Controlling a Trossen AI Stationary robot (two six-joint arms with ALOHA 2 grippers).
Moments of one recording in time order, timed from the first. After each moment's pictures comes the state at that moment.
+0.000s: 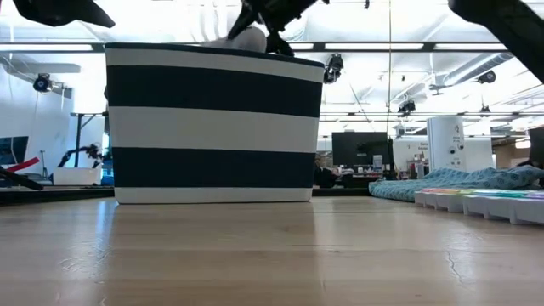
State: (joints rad) left arm -0.74 0.99 0.94 -0.83 -0.79 -1.13; right arm -0.36 2.09 2.35 -0.89 -0.24 0.49
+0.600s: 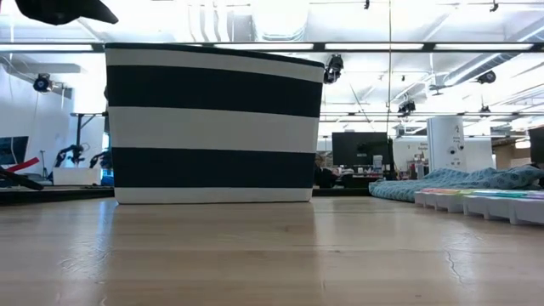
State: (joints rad) left arm -0.74 0.99 0.94 -0.79 -0.82 -1.13; right arm 0.10 1.80 2.25 -1.54 0.25 0.68
